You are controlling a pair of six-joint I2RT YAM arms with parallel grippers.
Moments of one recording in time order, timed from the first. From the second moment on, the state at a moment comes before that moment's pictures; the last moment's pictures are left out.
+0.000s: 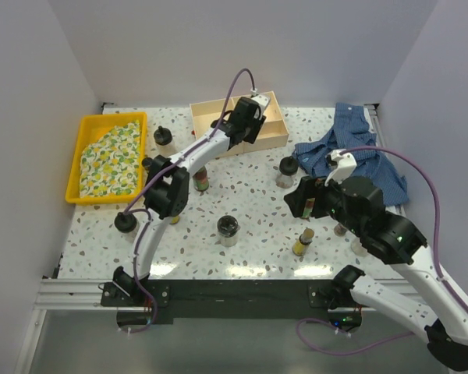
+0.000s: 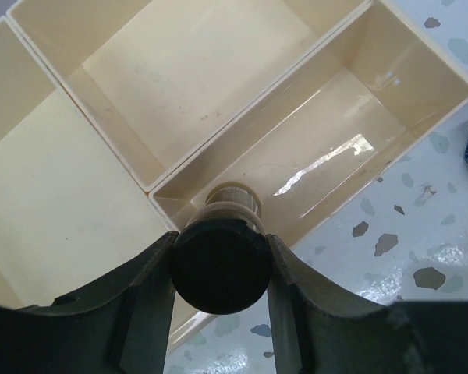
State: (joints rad) left arm -0.60 2.40 2.16 -0.40 -0.19 0.02; right arm 0.71 0.72 1.02 -0.74 0.19 0.46
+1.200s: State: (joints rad) left arm -0.60 1.73 1.77 -0.33 -0.13 -0.14; right arm 0.71 0.80 1.07 -0.87 0.28 0.59
